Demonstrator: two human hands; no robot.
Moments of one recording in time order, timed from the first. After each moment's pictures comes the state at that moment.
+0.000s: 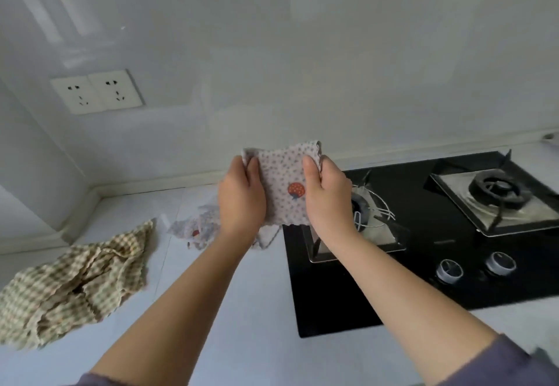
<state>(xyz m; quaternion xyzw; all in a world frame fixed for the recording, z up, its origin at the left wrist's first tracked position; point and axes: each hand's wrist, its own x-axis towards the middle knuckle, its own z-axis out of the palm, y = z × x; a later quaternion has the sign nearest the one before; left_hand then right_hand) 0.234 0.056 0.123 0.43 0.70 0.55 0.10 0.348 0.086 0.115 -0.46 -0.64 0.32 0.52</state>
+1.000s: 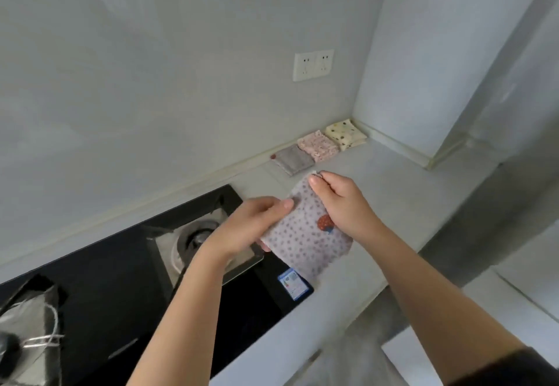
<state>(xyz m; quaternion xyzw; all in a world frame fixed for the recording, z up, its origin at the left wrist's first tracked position) 0.823 0.305 0.145 0.66 0.43 0.25 0.55 1.006 0.278 0.162 -0.60 -0.61 0.27 0.43</state>
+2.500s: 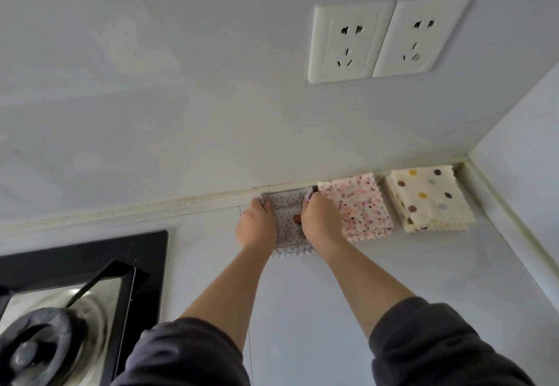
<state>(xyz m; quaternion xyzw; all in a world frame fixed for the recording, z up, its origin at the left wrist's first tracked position) 1.039 0.707 -0.057 0.37 0.88 0.17 0.24 1.141 0.747 -0.054 -0.70 -0.66 0.25 0.09</state>
